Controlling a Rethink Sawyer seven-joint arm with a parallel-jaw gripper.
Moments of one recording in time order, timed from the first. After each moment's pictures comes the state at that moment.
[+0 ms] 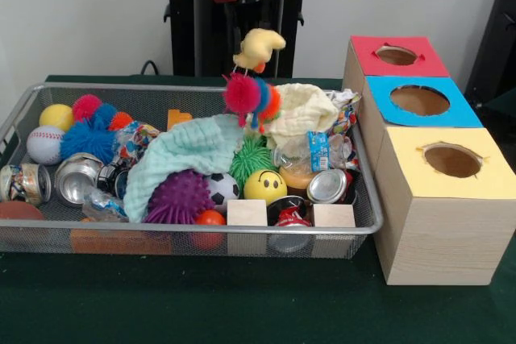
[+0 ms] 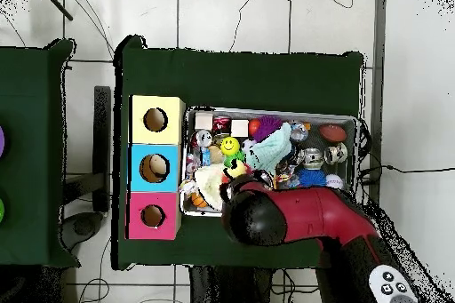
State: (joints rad) arm -0.70 -0.98 0.52 2.04 -0.43 0.48 1.40
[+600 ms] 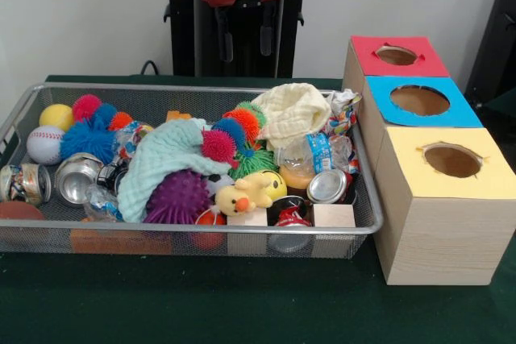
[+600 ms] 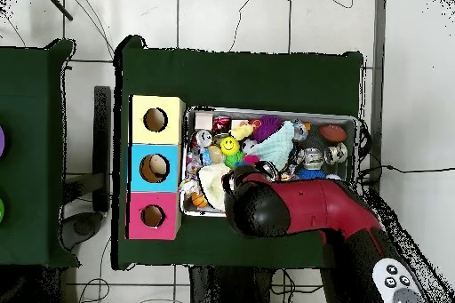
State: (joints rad) arm -0.70 -0.96 0.52 2.00 -0.43 0.48 1.40
